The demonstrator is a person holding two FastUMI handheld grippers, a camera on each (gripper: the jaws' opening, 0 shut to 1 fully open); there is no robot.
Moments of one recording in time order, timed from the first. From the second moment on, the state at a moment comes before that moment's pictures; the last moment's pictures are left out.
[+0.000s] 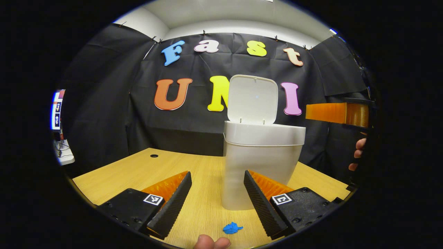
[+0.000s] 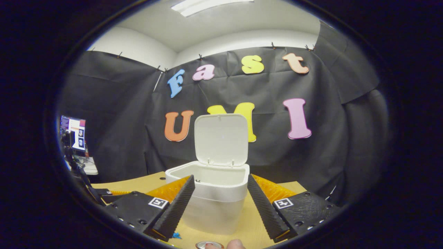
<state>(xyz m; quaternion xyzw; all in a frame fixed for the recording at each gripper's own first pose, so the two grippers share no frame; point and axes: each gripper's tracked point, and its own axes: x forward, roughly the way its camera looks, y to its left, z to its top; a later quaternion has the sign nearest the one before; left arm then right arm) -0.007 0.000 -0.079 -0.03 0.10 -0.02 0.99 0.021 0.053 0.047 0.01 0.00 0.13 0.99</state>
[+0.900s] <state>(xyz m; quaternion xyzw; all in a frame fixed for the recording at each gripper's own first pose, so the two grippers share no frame) -0.057 -0.044 -0.224 -0.02 0.27 -0.06 0.96 -0.037 -0.019 -0.049 0.03 0.02 0.06 1.00</state>
